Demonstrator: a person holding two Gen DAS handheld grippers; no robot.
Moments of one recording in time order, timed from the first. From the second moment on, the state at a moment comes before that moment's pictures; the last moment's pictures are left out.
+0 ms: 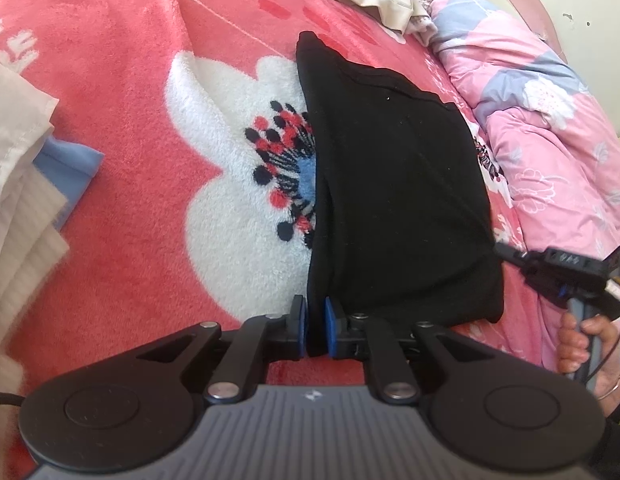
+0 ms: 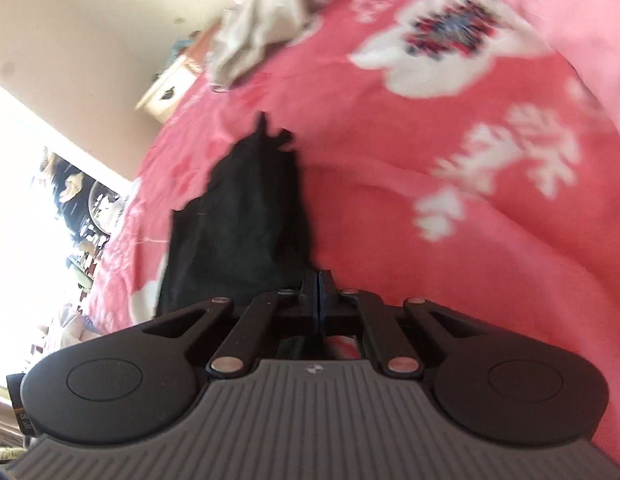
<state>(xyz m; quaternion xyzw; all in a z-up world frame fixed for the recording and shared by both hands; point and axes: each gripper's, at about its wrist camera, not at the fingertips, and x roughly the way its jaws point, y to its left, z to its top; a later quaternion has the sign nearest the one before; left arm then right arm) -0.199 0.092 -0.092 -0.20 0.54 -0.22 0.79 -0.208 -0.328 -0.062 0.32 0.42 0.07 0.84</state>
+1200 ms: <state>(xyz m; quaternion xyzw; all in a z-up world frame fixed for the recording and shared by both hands) -0.188 0.083 -0.092 -0.27 0.55 -0.24 0.75 -0.227 -0.320 -0.101 0.51 0.47 0.12 0.71</state>
